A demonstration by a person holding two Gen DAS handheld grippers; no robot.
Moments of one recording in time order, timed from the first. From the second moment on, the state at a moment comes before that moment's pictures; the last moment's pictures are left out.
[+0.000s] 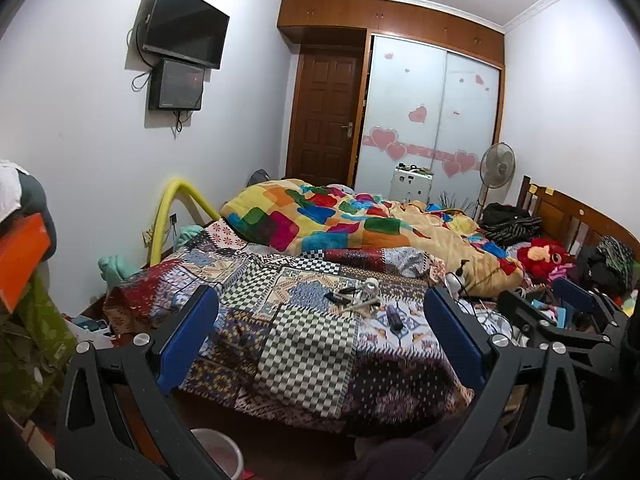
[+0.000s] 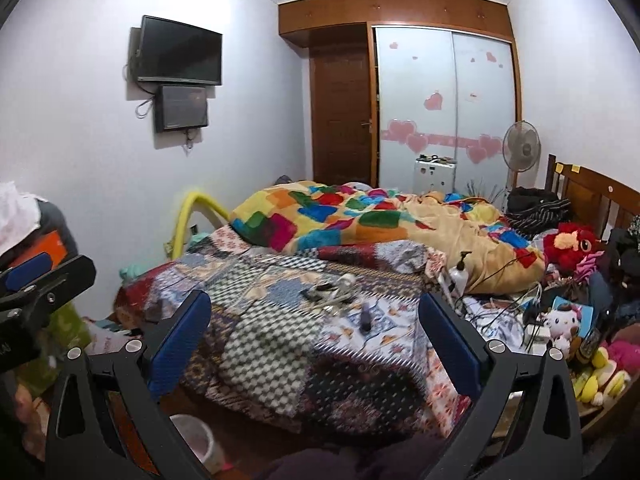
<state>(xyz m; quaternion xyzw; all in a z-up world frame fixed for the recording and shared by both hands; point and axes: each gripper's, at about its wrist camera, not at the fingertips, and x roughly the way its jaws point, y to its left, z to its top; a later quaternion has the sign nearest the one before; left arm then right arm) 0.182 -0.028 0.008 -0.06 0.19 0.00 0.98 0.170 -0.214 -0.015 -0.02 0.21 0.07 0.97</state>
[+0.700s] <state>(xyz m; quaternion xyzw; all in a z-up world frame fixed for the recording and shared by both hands) 0.427 -0.071 -0.116 -0.07 0.34 -0.02 0.94 0.346 -0.305 -0.098 -0.02 0.34 0.06 0.94</state>
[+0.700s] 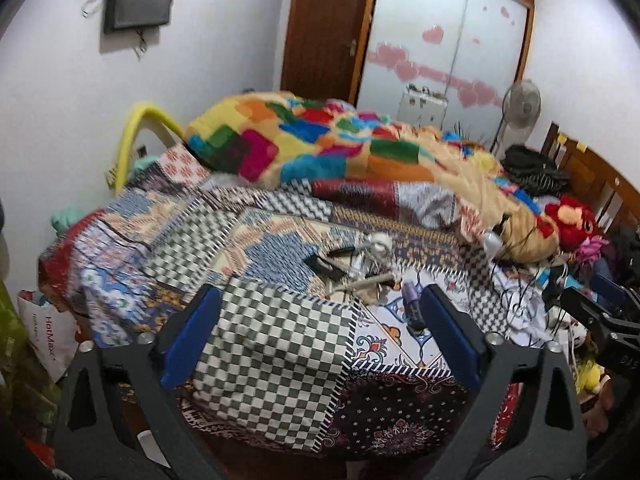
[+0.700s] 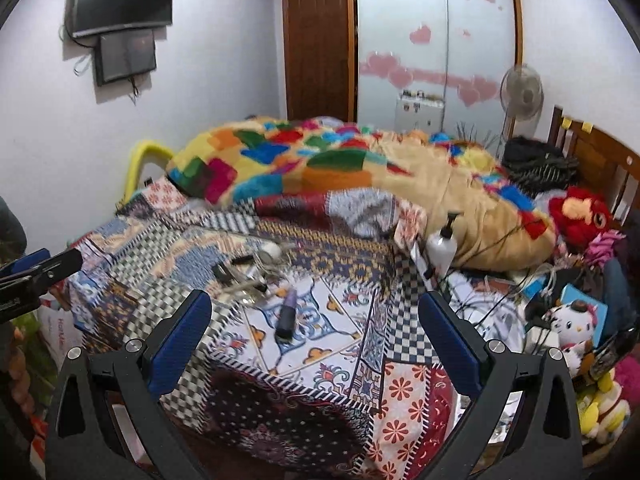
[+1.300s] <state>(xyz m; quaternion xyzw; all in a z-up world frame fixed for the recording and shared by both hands) 0.559 -0.090 -0.253 -0.06 0.45 -0.08 0.89 0.449 -0.286 -0.219 0.02 0.48 0.13 0.87</state>
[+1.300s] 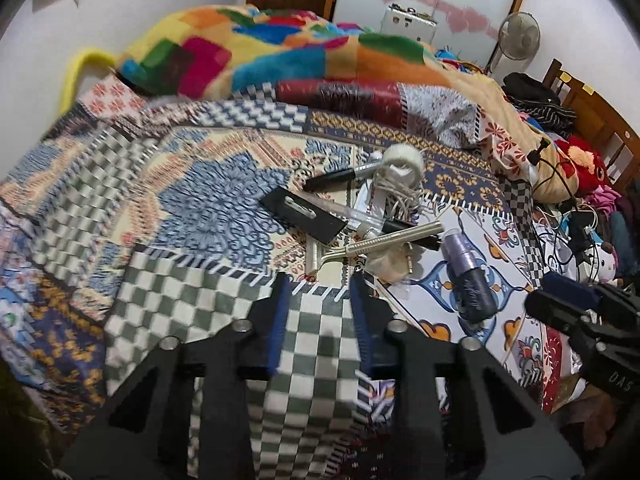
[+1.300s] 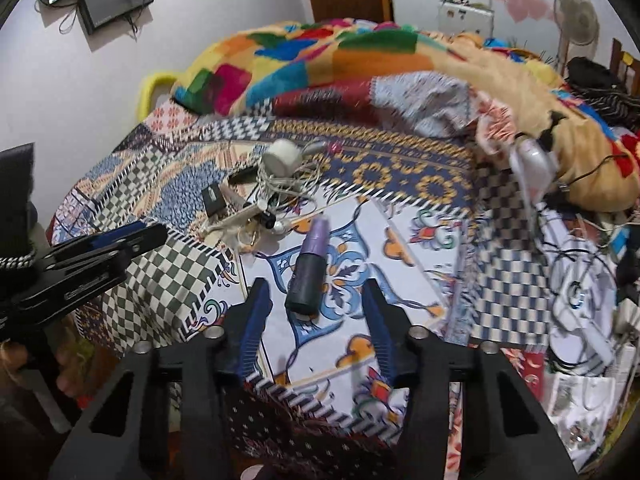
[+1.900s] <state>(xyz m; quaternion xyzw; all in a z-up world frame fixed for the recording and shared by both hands) 0.588 -0.101 -0.289 -0.04 0.45 -0.08 0.89 0.483 -0.271 -0.269 0.03 0.51 0.14 0.85</state>
